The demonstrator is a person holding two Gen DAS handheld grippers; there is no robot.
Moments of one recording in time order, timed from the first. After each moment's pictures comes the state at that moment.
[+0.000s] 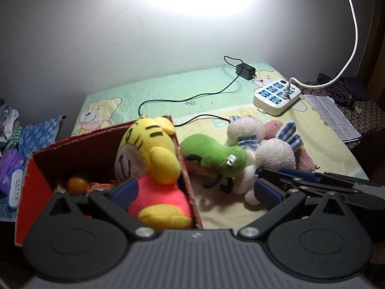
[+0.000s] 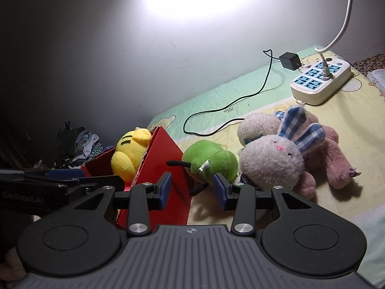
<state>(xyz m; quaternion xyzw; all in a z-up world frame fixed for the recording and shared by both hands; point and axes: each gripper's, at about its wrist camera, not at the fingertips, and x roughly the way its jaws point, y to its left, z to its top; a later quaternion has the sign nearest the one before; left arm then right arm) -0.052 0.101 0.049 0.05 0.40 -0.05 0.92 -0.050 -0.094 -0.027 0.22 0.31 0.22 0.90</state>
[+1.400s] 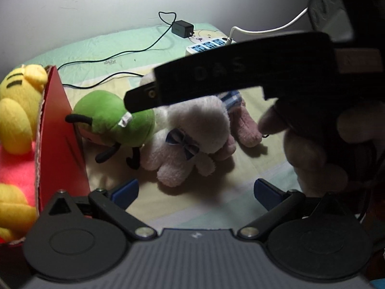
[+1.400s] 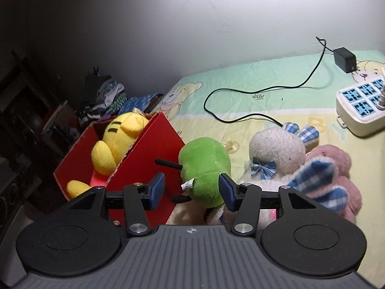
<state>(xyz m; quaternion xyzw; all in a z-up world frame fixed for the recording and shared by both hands) -0.023 0.029 -0.040 0.00 0.46 -0.17 0.87 0.067 -0.091 -0.037 0.10 0.40 0.37 0.83</state>
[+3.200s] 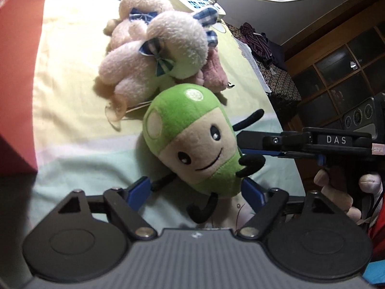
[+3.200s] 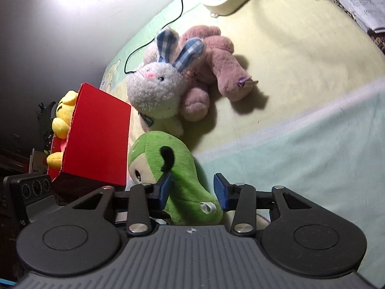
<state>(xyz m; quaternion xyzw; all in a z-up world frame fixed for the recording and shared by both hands) -0.046 0.047 -0.095 -0.17 0.54 -0.28 0.78 -0.041 -0.207 -0.082 0.27 0.51 0.19 0.79</state>
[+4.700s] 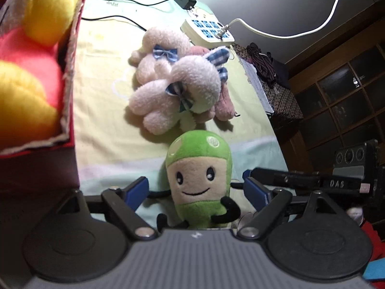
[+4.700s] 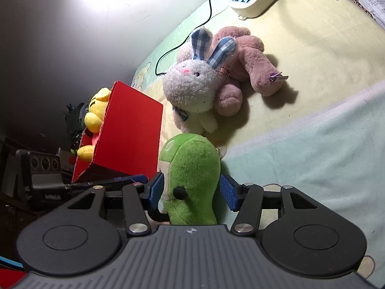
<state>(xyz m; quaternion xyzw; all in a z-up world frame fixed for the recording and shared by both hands) -0.054 0.098 -0.057 -0.19 0.53 -0.26 0.79 -0.054 -0.197 -0.083 0.32 0.48 0.26 0.77</state>
